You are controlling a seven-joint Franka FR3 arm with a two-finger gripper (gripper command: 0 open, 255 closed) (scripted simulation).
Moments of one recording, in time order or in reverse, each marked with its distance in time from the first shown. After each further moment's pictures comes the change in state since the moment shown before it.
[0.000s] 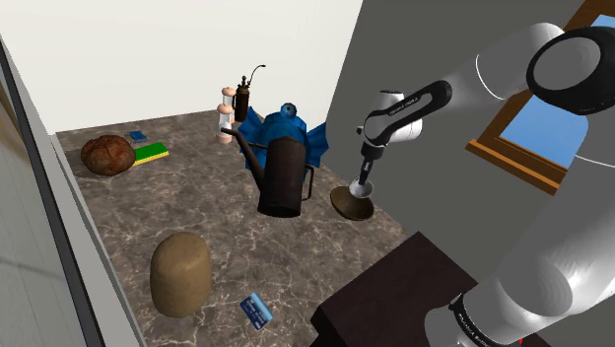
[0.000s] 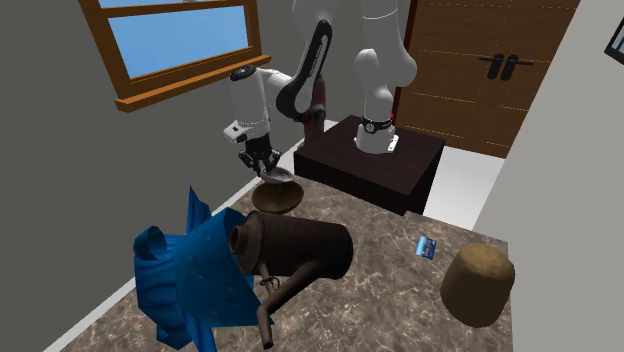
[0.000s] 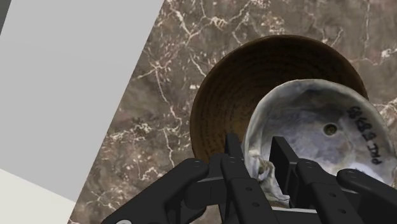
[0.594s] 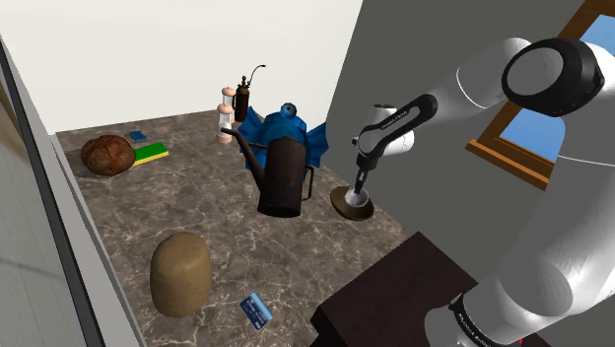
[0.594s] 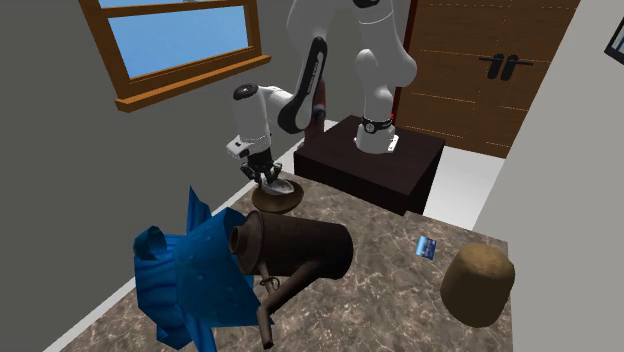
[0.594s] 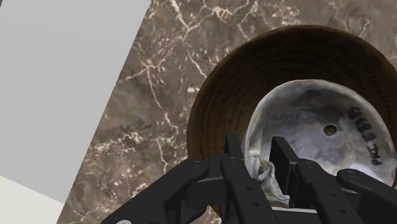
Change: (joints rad) arm 0.003 0.105 -0.006 0.007 -0.012 0.097 0.014
